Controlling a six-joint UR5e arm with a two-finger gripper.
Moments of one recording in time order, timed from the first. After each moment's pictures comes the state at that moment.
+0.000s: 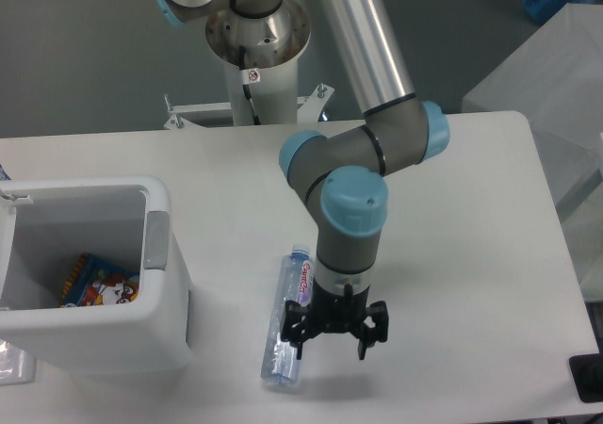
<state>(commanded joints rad) 2.39 -2.18 -1.49 -0.70 1.35 0.39</state>
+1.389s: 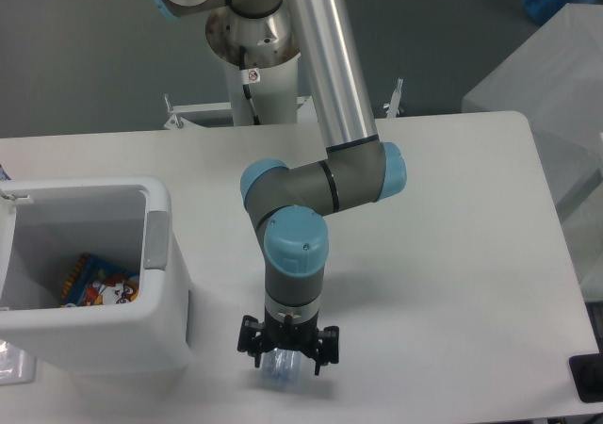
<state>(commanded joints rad) 2.30 -2.23 -1.50 -0.70 1.43 0.41</state>
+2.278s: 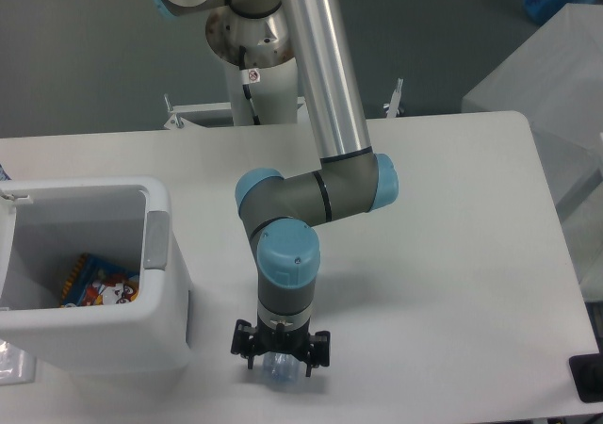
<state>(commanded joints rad) 2.30 -2.27 -1.49 -0.70 1.44 0.41</state>
